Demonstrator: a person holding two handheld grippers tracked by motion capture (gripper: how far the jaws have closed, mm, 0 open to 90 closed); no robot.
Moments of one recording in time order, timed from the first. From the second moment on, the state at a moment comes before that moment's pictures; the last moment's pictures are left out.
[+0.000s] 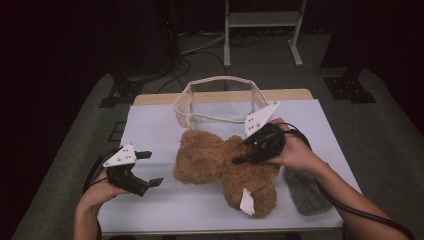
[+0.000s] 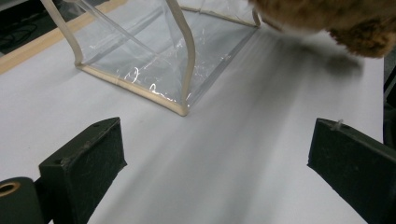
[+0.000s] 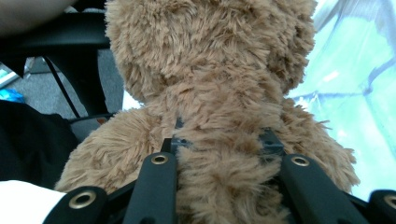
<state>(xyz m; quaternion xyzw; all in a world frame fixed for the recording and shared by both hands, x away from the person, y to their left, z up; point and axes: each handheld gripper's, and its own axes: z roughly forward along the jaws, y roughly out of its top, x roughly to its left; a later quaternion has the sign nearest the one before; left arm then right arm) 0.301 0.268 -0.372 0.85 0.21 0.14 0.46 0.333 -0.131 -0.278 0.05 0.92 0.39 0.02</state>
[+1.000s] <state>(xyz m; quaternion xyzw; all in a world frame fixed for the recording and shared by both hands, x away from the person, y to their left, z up) 0.298 0.273 -0.370 0.85 0.21 0.14 0.46 0.365 -0.098 -0.105 0.04 0.92 0.40 0.04</state>
